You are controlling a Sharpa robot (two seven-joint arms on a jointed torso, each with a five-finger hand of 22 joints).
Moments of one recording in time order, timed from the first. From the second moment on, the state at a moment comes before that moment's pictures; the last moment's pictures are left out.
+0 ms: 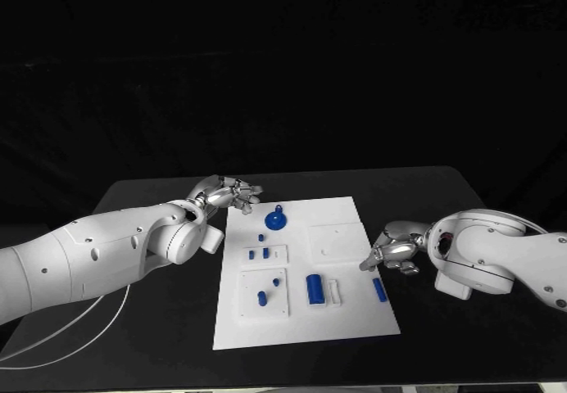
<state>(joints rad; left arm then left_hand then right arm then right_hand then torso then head) 1.19 -0.78 -0.14 1.32 -0.26 -0.32 0.25 0.96 -0.12 0.49 -0.17 0.07 0.86 0.16 0.36 0.45 1.27 0.08 0.08 0.26 1.13 0.00 0.63 0.57 0.03 0.84 -0.10 0.65 1.25 1.30 -0.98 -0.19 1.69 -1.01 0.04 -0.49 0.76 -0.15 0.63 -0.21 0.06 1.03 0.09 0.25 0.65 1.20 -0.03 1.04 1.19 1.31 -0.13 1.23 1.03 0.19 1.24 -0.08 1.09 1.31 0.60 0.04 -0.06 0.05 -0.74</state>
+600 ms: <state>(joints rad) 1.19 -0.79 -0.14 1.32 -0.26 -0.32 0.25 0.96 -0.12 0.49 -0.17 0.07 0.86 0.16 0.36 0.45 1.27 0.08 0.08 0.26 1.13 0.00 0.63 0.57 0.03 0.84 -0.10 0.65 1.25 1.29 -1.00 -0.22 1.68 -1.13 0.09 -0.56 0.79 -0.14 0.62 -0.21 0.05 1.05 0.07 0.29 0.70 1.22 -0.04 1.06 1.20 1.32 -0.14 1.23 1.03 0.19 1.24 -0.08 1.09 1.31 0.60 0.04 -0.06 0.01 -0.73</state>
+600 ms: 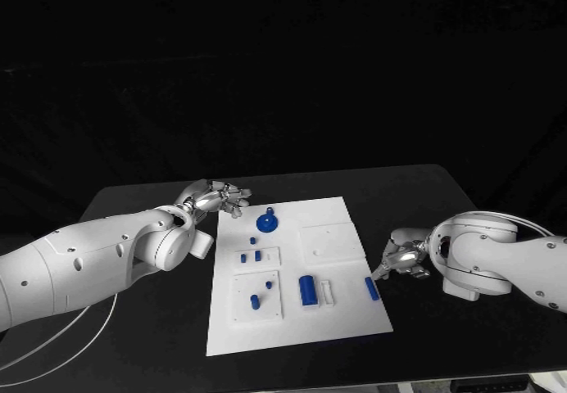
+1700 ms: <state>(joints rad) 1.19 -0.79 -0.14 1.32 -0.26 -0.31 0.24 0.96 -0.12 0.49 -0.17 0.07 0.86 0.16 0.36 0.45 1.27 0.08 0.08 0.26 1.13 0.00 0.62 0.58 0.04 0.83 -0.10 0.65 1.25 1.22 -0.91 -0.22 1.66 -1.23 0.10 -0.58 0.80 -0.12 0.64 -0.19 0.05 1.06 0.07 0.30 0.73 1.22 -0.04 1.06 1.19 1.32 -0.14 1.23 1.03 0.19 1.24 -0.08 1.09 1.31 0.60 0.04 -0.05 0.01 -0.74</state>
